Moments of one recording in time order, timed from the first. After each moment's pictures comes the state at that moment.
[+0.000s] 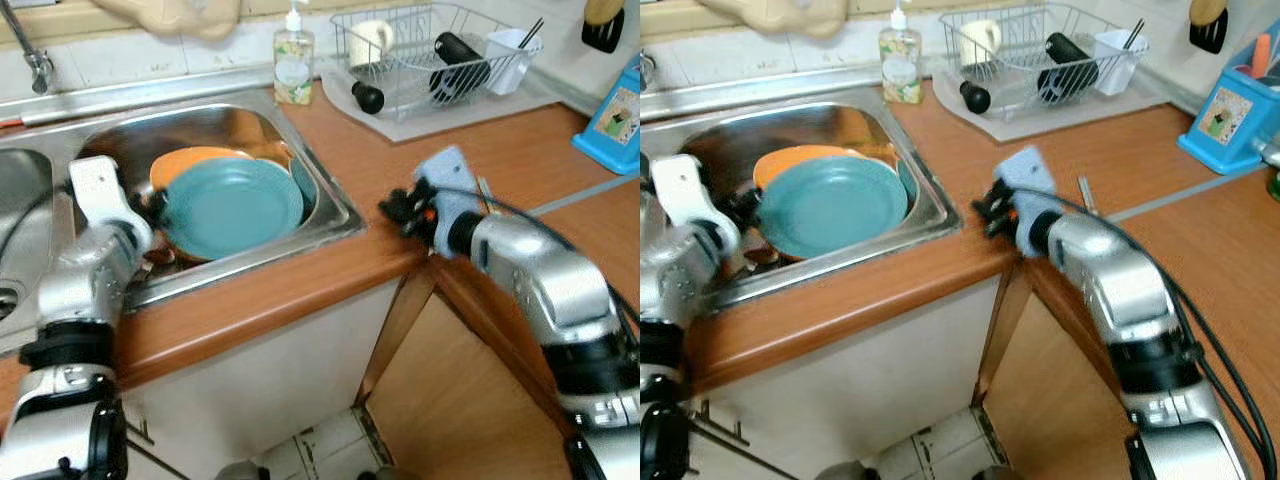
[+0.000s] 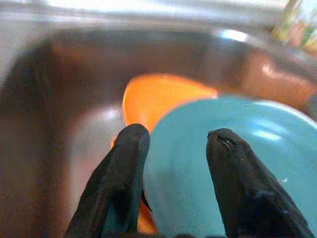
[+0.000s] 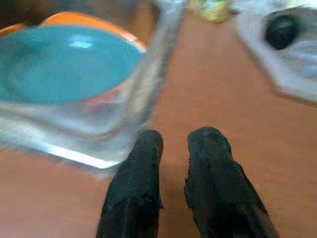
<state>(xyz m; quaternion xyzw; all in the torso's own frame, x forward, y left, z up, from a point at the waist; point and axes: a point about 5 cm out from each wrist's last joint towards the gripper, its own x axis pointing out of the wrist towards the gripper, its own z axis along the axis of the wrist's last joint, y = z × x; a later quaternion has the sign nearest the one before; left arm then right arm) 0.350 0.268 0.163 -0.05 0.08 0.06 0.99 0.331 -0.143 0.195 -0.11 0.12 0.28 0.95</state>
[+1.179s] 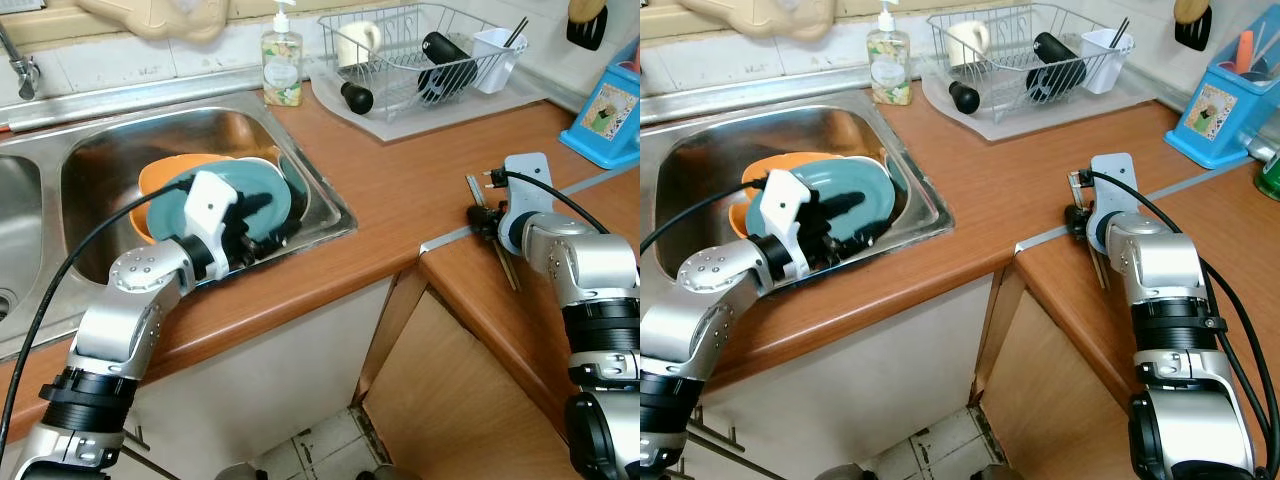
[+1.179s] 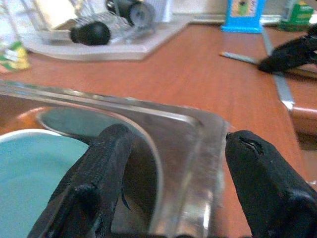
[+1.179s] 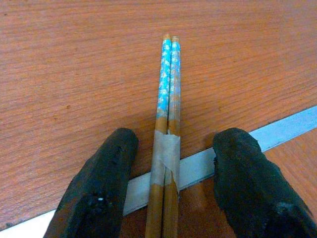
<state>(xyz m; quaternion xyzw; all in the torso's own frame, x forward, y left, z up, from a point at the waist) 0.305 0.155 0.170 0.07 0.03 -0.38 0.92 0.354 -0.228 0.166 -0.06 0.26 -0.01 0.96</state>
